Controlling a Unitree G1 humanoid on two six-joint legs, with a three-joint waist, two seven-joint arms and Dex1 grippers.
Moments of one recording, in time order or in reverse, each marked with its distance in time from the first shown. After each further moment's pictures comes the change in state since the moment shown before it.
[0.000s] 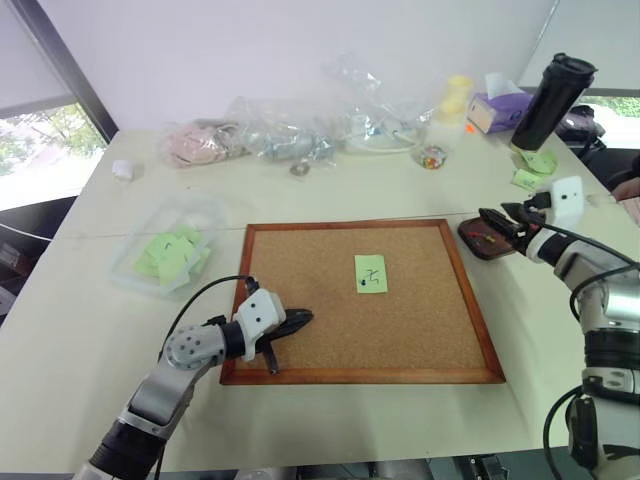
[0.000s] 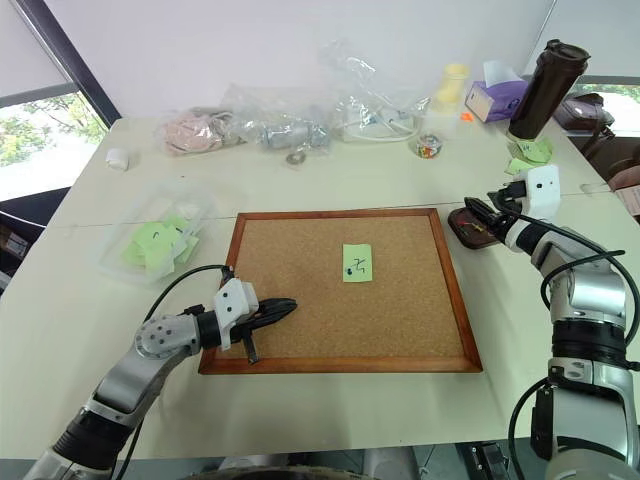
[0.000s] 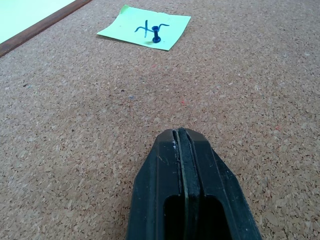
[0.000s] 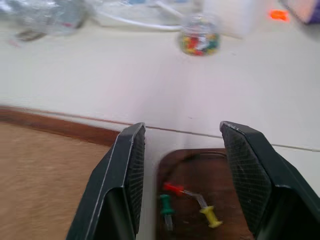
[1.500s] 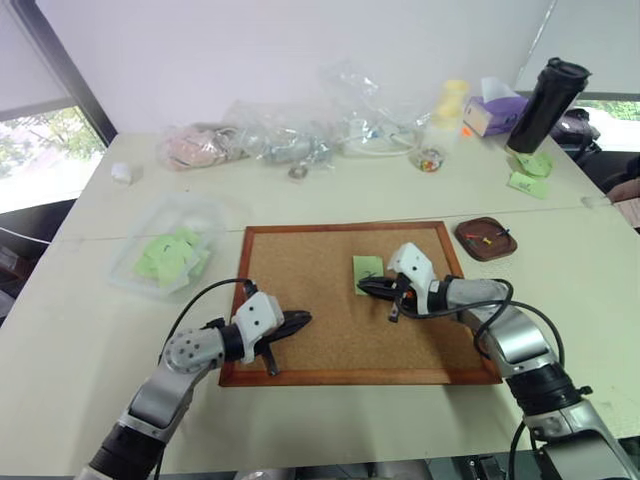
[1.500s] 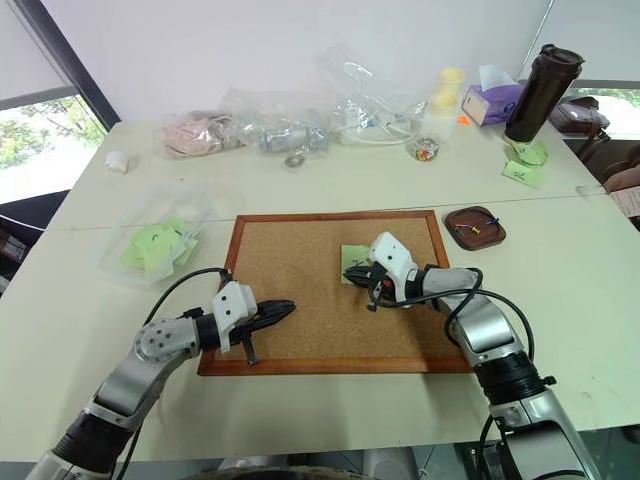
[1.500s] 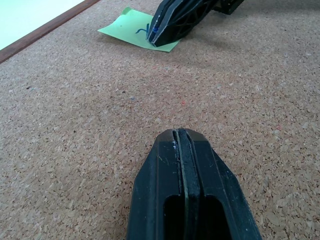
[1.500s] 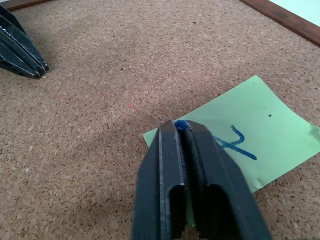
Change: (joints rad) left arm 0.020 0.000 0.001 0.020 0.007 -0.043 0.010; right arm 0.100 0.160 0.473 -0.222 -0.157 -0.131 0.189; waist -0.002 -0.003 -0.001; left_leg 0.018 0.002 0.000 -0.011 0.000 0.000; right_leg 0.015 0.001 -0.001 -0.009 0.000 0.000
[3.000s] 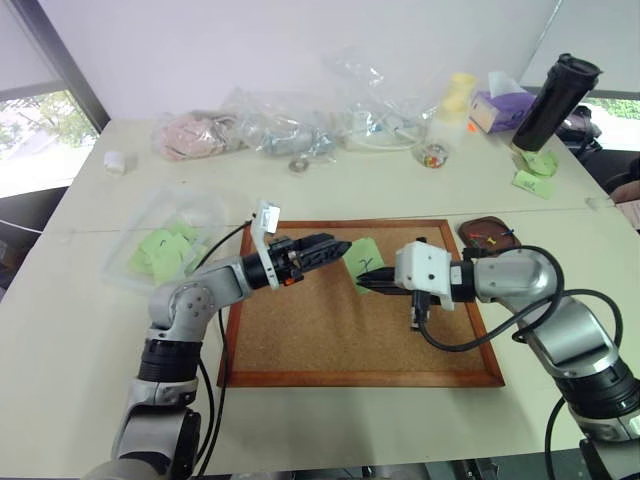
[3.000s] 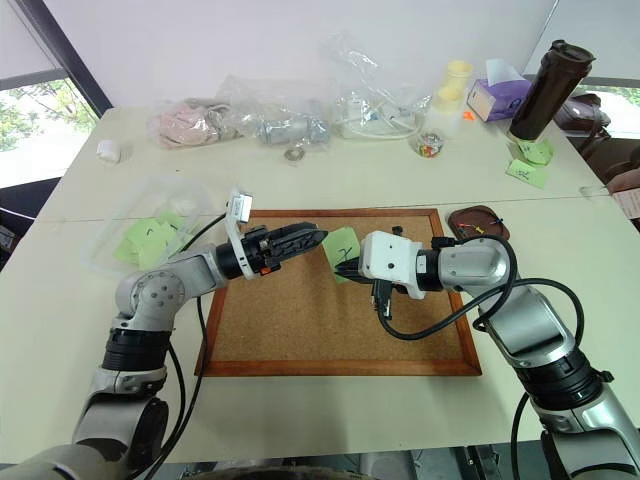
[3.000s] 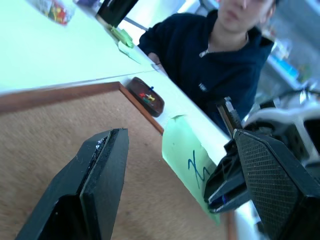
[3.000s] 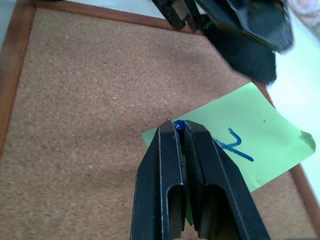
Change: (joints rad) left arm -0.478 -0.281 0.325 0.121 -0.688 0.885 0.107; right arm -0.052 -0.222 0.002 -0.400 -0.038 -0.028 0.161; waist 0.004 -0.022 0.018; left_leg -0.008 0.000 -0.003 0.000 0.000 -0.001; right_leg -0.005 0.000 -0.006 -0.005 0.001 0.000
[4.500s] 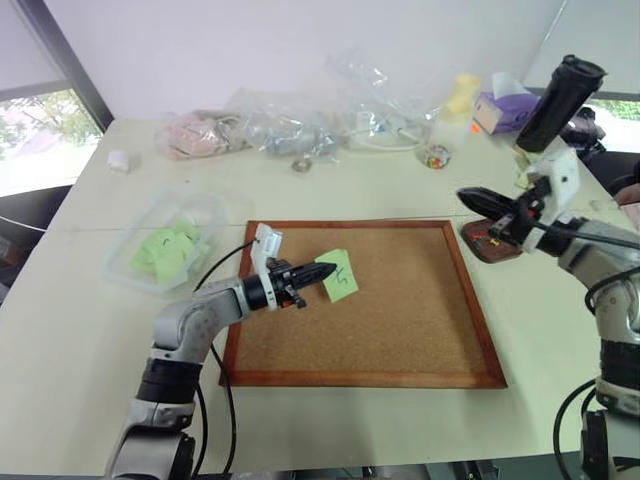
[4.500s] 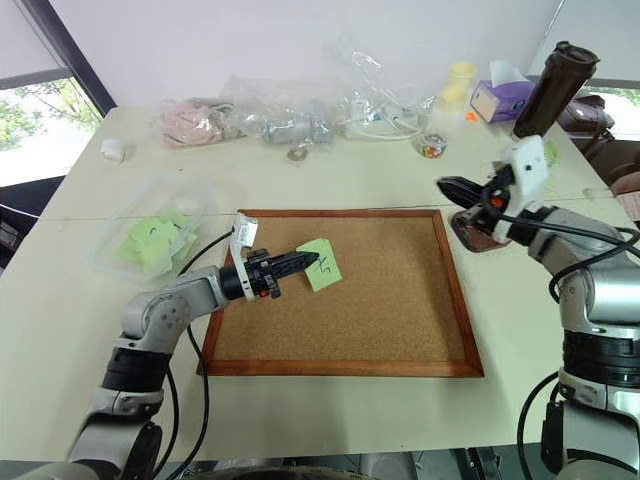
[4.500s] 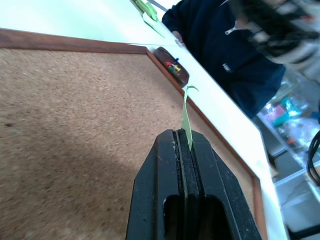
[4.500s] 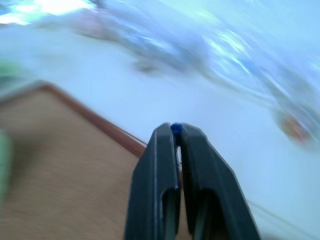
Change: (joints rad) left arm 0.139 0.046 -0.076 -0.054 0.161 -0.135 -0.057; right arm -0.043 0.036 -0.512 0.442 0.242 0.261 -0.292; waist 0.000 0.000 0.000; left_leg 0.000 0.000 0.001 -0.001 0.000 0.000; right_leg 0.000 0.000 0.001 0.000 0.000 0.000
